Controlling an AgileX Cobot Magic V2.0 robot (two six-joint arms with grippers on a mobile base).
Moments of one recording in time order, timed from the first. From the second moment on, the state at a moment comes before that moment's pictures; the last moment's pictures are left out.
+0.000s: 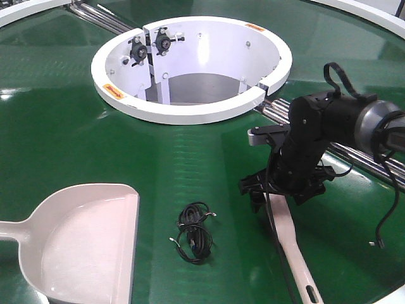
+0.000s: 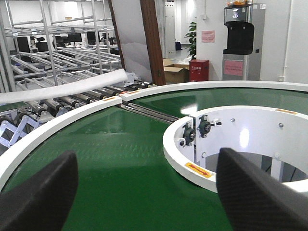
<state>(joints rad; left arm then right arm) 0.04 0.52 -0.66 0.18 0.22 -0.10 0.35 1.88 -1.31 0.00 0.98 0.13</state>
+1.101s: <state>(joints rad) 0.04 0.52 -0.66 0.18 0.22 -0.10 0.35 1.78 -1.32 0.01 1.15 0.14</state>
